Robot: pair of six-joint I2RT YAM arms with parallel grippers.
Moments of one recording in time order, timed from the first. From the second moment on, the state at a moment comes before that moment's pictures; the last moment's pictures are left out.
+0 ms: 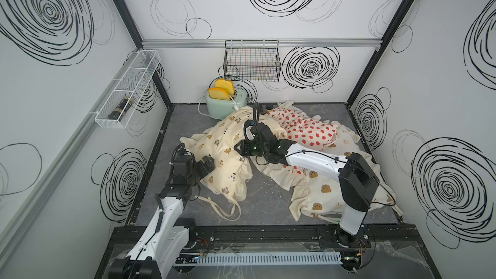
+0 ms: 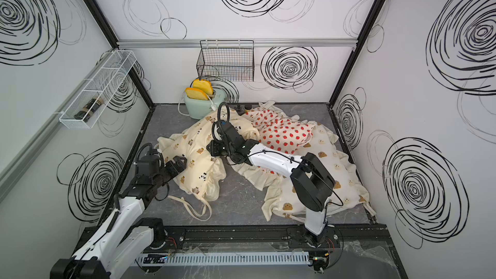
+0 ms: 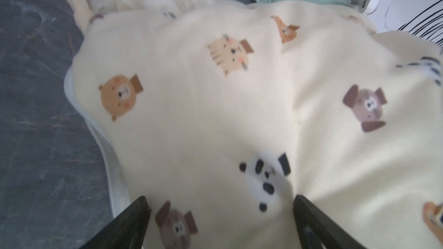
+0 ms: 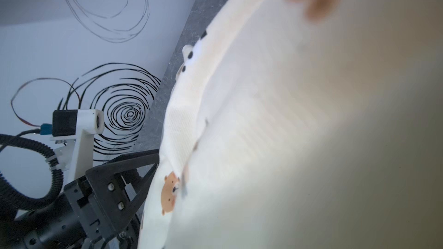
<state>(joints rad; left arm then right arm) 0.00 0.82 0.38 -0.27 0.17 -0.71 0.91 1.85 1.39 -0.13 -0.18 0.66</state>
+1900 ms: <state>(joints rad) -0.34 0.61 0.72 -0.68 -0.10 -0.67 0.77 1.75 1.46 -0.40 -0.28 0.13</state>
